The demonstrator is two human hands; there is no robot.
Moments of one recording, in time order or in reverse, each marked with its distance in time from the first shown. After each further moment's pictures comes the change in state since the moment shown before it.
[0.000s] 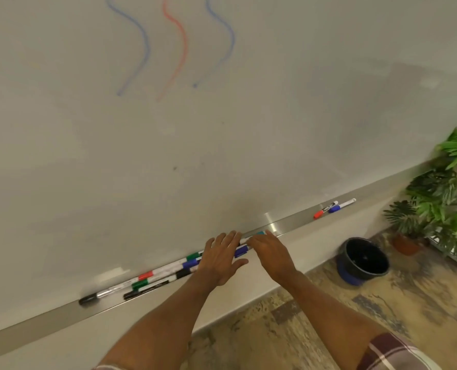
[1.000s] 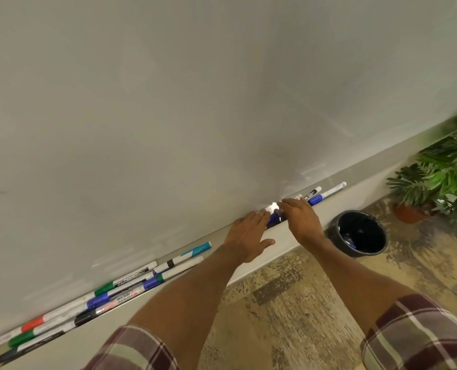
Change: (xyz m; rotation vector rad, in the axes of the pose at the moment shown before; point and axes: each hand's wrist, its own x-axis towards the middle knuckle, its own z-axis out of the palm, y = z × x) left_hand 0.246 0.143 0.083 -0.026 -0.197 0.105; right_hand 0.050 0.298 0.014 -0.090 -0.170 0.263
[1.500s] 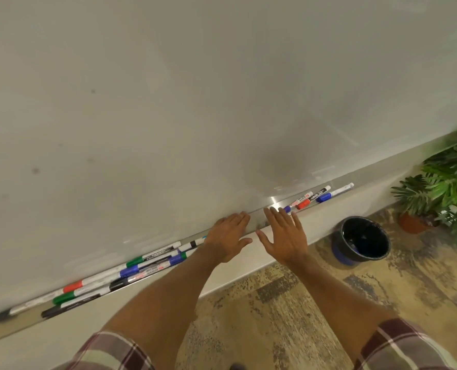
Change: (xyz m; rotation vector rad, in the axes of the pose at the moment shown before) left_hand -0.089 -0.053 -0.013 0.052 0.037 -0.030; right_hand -0.057 -0.082 0.016 -0.097 -0.026 -0.019
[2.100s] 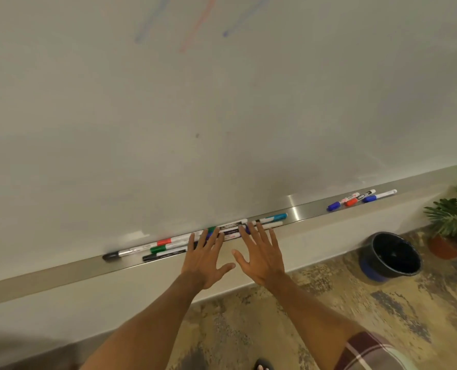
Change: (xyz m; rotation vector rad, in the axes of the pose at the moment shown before) left_hand -0.231 -0.107 0.040 0.086 0.000 -0.347; right_hand -0.084 -0.236 0.000 0.056 -0.125 -0.102
